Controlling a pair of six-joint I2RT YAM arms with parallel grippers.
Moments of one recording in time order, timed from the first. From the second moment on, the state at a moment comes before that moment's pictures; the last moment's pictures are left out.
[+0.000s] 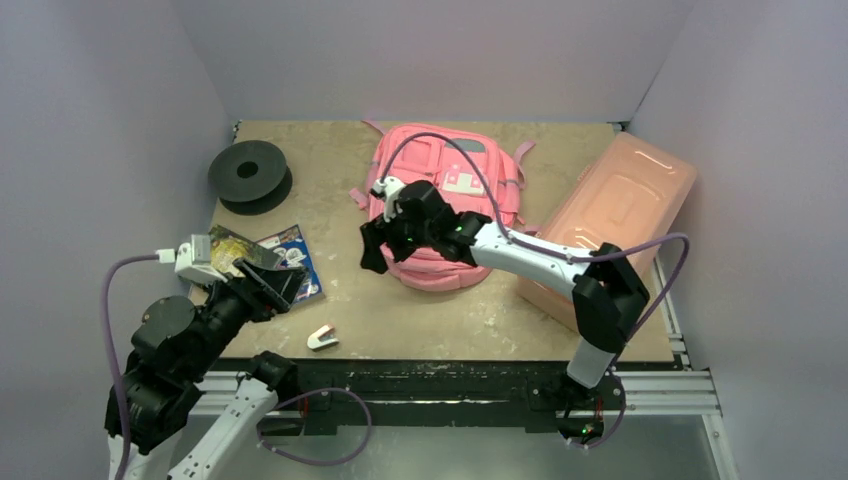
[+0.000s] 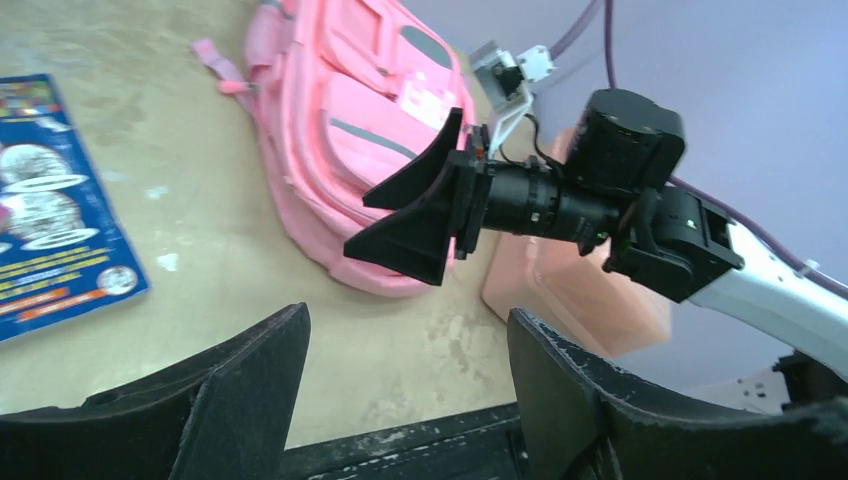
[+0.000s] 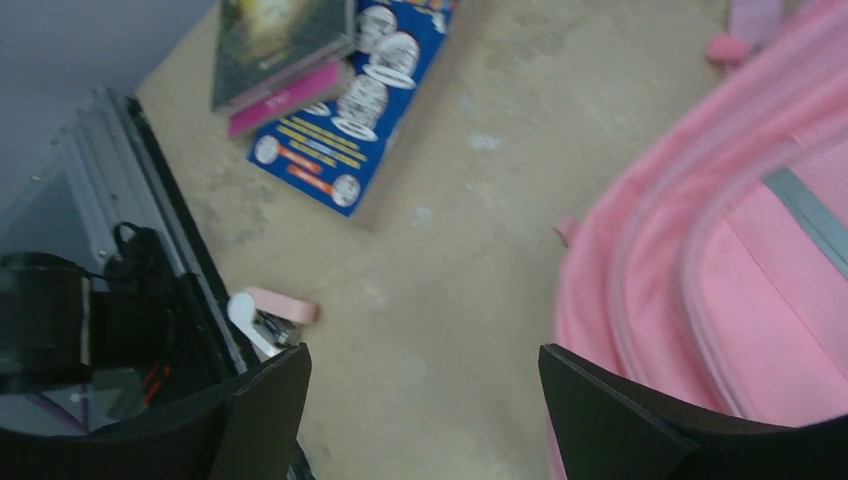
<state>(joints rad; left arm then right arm) -0.41 0.34 1.03 -0.89 0.00 -0.76 0.86 1.70 1.30 -0.23 -0.23 0.24</state>
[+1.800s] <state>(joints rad) -0.41 0.25 1.09 -1.26 -0.09 -0.79 0.97 2.56 2.00 0.26 -0.49 1.11</state>
